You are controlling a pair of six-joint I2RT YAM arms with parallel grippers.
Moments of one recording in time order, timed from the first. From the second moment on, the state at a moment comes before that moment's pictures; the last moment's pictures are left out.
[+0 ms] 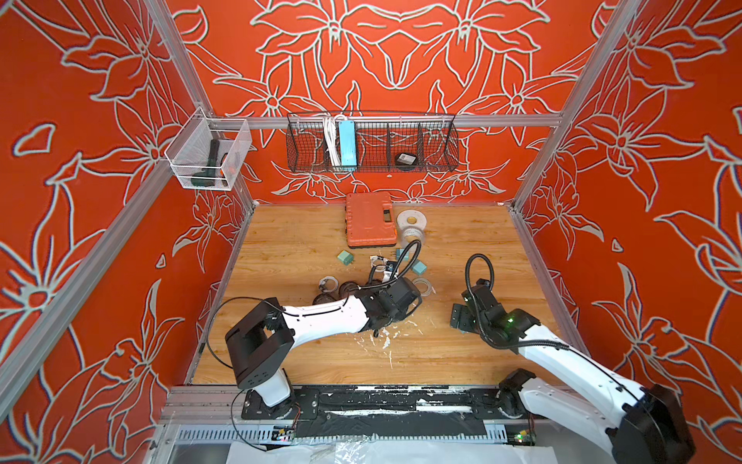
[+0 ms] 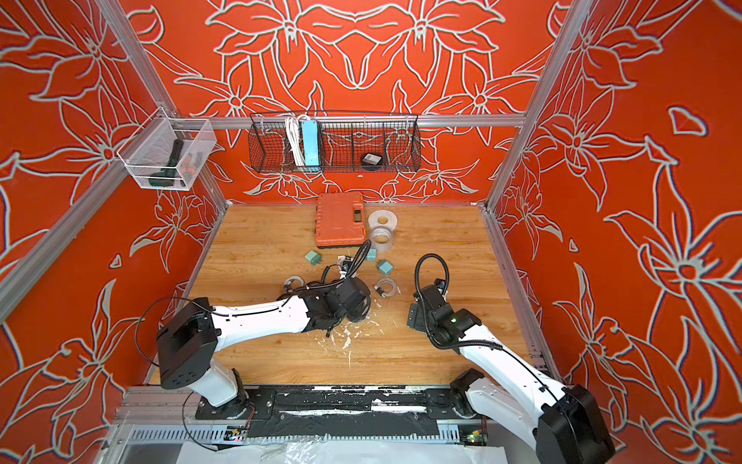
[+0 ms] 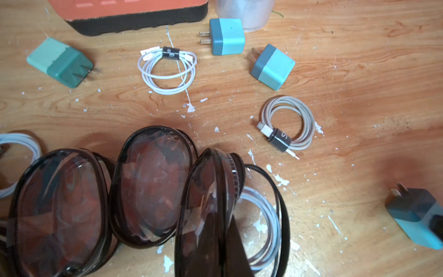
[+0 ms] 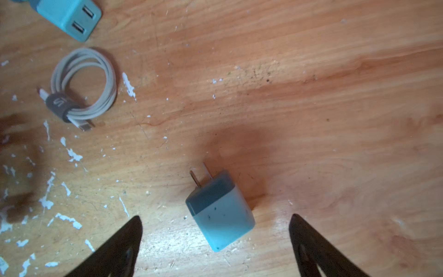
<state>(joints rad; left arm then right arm) -0.97 1.63 1.05 -0.34 -0.46 -0.70 0.55 0.97 0.52 -0.64 0.24 0.66</state>
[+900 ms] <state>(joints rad) -0.95 1.66 1.06 -0.32 -0.38 -0.66 0.56 1.15 0.49 -0.53 0.14 0.61</state>
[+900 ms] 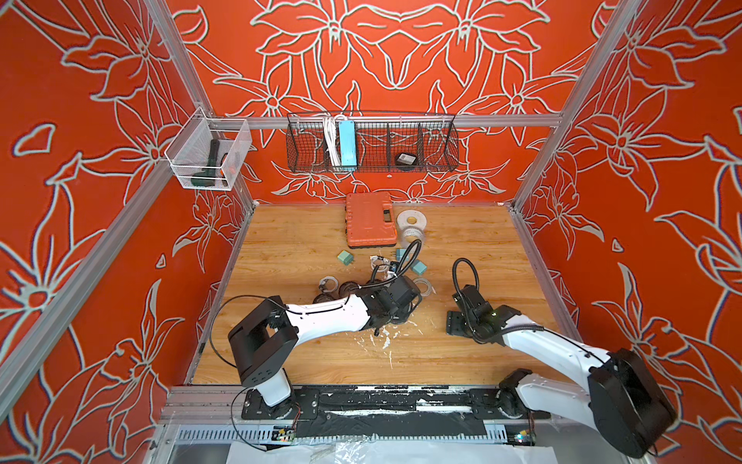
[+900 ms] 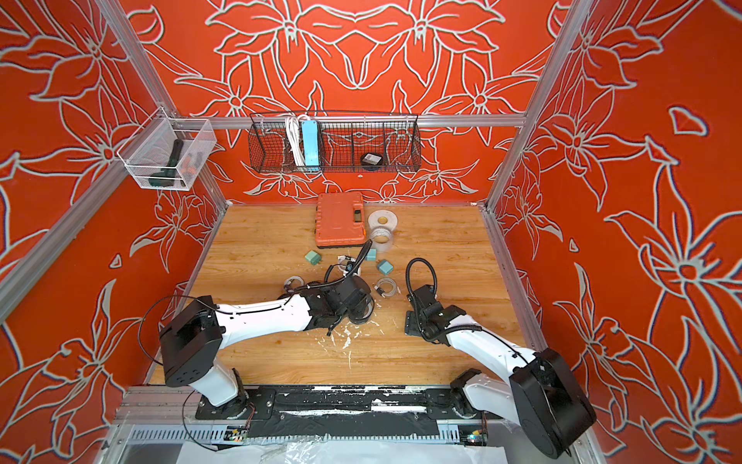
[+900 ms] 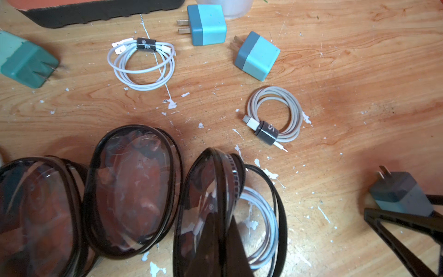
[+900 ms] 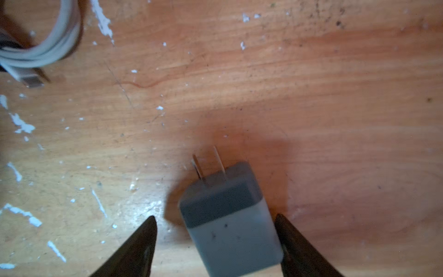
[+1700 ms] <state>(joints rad) -0.94 1.67 1.07 -0.32 -0.34 -0.66 0.57 1.31 0.59 -0.51 0.18 0.63</state>
